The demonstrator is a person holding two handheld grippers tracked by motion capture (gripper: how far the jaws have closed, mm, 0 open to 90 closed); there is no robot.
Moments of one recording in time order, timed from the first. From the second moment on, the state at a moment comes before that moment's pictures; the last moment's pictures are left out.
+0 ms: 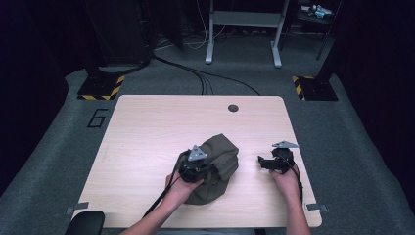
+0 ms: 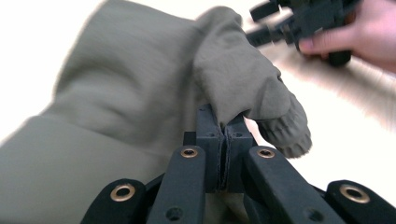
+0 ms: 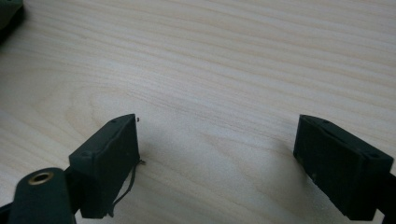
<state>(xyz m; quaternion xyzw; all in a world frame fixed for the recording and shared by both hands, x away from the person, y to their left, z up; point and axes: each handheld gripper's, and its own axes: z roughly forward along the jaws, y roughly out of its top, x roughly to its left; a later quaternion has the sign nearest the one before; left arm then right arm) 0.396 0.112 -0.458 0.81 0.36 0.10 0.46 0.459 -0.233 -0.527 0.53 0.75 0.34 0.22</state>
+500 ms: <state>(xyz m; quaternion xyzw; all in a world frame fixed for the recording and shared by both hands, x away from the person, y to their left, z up) 0.434 0.190 -0.436 0.78 0.41 0.13 0.46 0.459 -0.233 -0.528 0.52 0.75 0.34 0.23</state>
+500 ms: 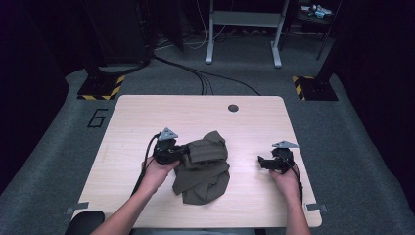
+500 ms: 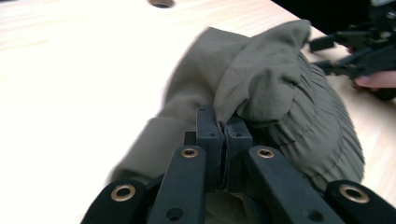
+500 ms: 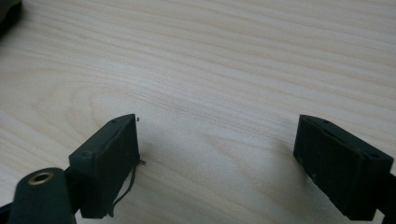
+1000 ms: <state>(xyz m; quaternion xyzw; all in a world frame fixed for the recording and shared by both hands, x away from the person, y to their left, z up) 0.467 0.263 -0.436 0.76 0.46 0.17 0.42 0.459 -0.233 -0.528 0.52 0.75 0.34 0.23</state>
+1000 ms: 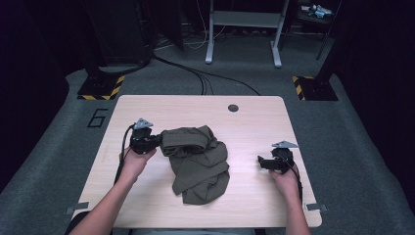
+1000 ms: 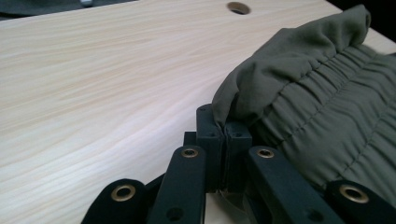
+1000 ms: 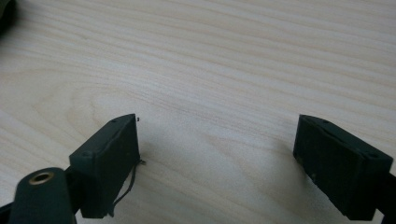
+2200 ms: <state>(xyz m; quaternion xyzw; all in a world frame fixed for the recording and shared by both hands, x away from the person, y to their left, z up) 0.513 0.337 -0.512 0.71 0.57 0.19 0.38 0.451 -0.207 -0.522 0.49 0.75 0.37 0.23</state>
